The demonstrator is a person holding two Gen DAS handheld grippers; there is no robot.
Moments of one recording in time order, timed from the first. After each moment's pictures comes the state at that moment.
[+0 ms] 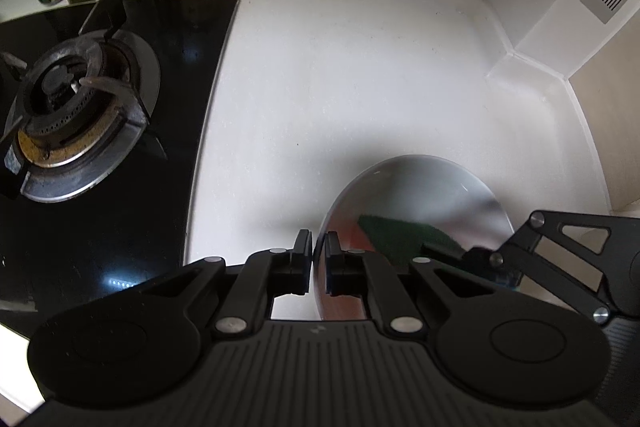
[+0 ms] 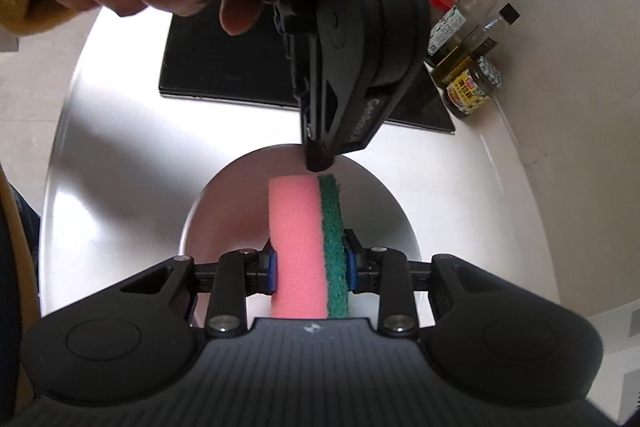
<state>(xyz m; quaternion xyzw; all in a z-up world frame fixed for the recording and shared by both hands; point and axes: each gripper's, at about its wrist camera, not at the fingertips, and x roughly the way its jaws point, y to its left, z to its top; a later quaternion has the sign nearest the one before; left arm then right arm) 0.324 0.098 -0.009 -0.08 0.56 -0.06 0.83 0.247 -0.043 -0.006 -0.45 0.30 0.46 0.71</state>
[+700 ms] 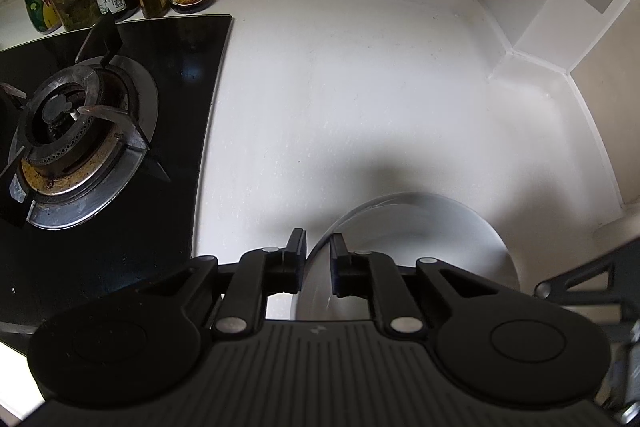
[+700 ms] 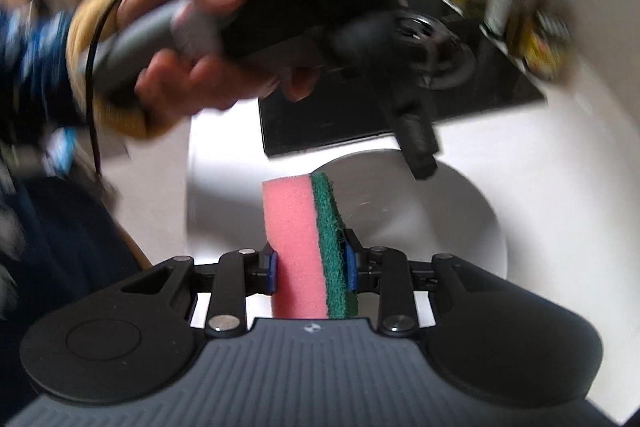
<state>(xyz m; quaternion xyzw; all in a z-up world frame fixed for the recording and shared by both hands) 0.327 0.091 -0.009 -0.05 0.54 -0.07 0.84 0.290 -0.081 0.023 -0.17 0.44 0.58 0.67</state>
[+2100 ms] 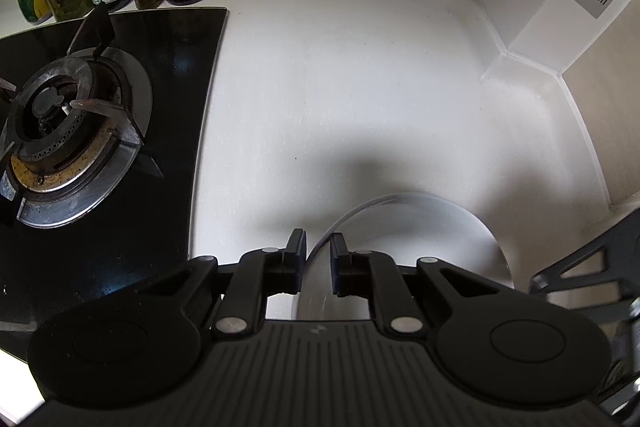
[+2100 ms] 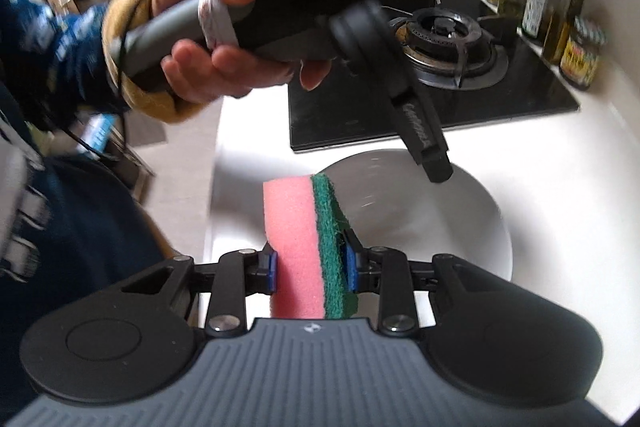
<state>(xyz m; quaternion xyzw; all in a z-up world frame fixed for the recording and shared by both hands) 0.329 0.103 -0.013 -0.07 0.55 -0.09 0.83 0.301 -0.078 0.032 -0.23 0.42 0.64 0.61</state>
